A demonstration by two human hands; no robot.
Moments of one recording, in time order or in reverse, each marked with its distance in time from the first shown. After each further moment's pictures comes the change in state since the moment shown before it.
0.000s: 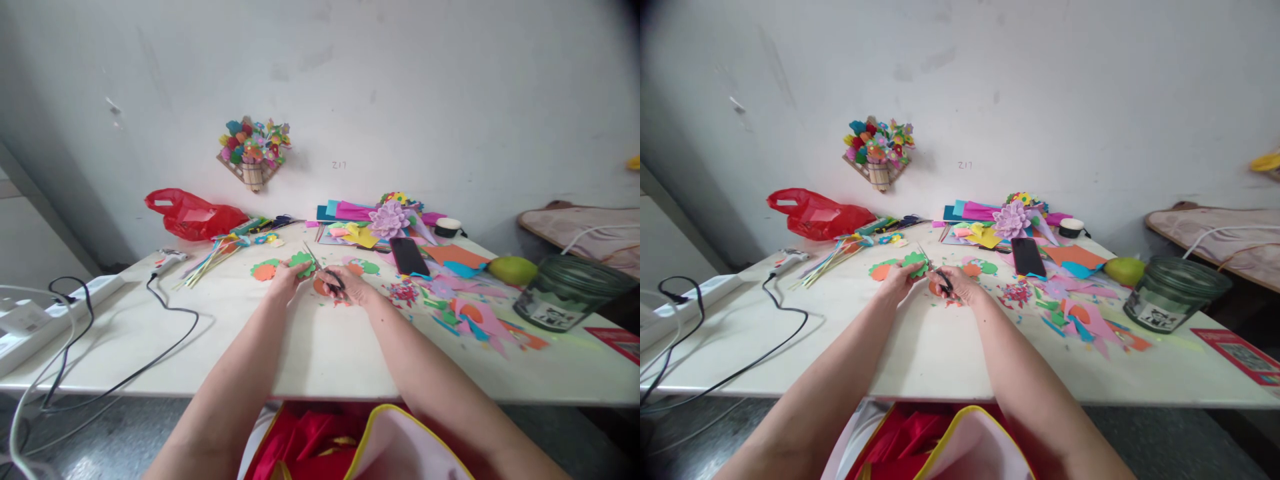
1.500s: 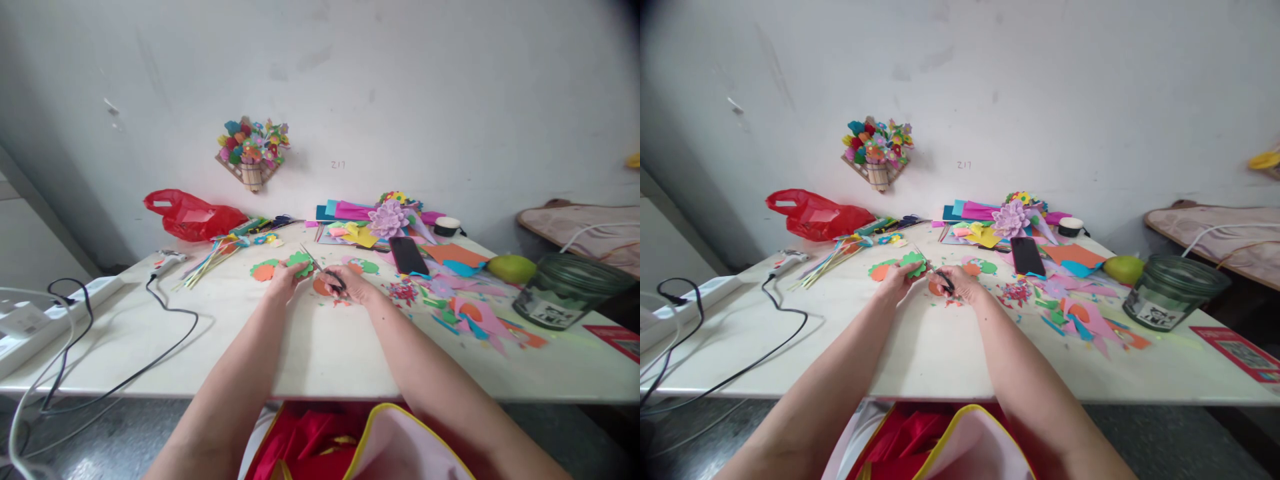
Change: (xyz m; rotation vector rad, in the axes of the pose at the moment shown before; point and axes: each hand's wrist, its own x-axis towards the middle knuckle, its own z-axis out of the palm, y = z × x) left_hand -0.001 0.003 -0.002 0.018 -0.010 -0.004; right_hand -0.001 -0.001 -0.003 -0.015 0.001 -0.007
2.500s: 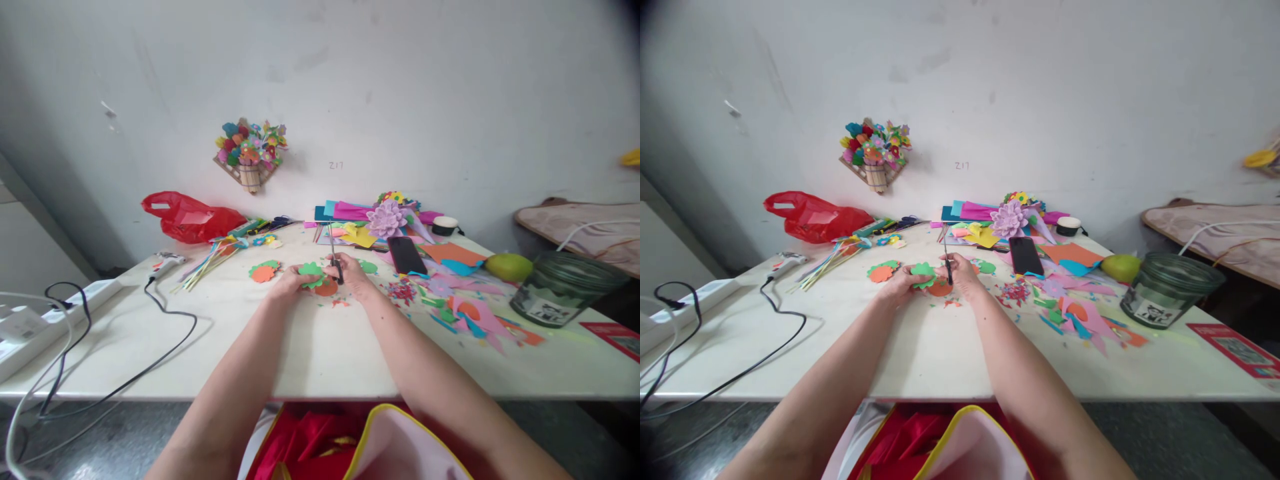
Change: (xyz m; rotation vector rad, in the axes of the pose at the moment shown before) left_hand -0.007 -0.003 0.003 0.245 -0.204 -0.144; right_hand 0.009 0.000 -0.003 0.144 0.333 -0.199
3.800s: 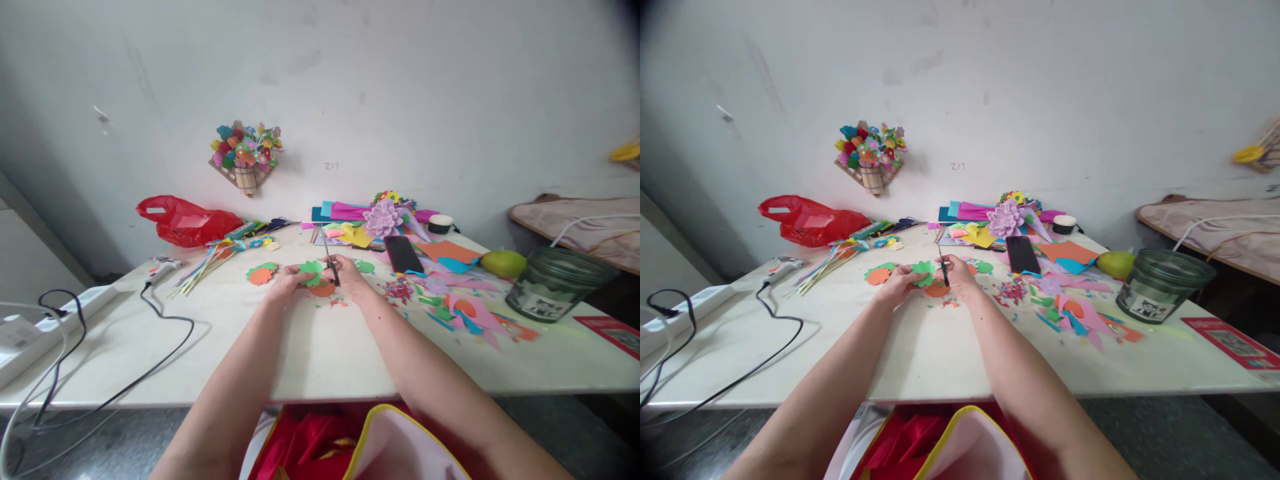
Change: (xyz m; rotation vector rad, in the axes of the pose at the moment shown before) left_hand 0.001 0.004 -0.002 0.001 0.035 0.040; right_hand 0.004 0.006 0.001 0.014 0.005 0.020
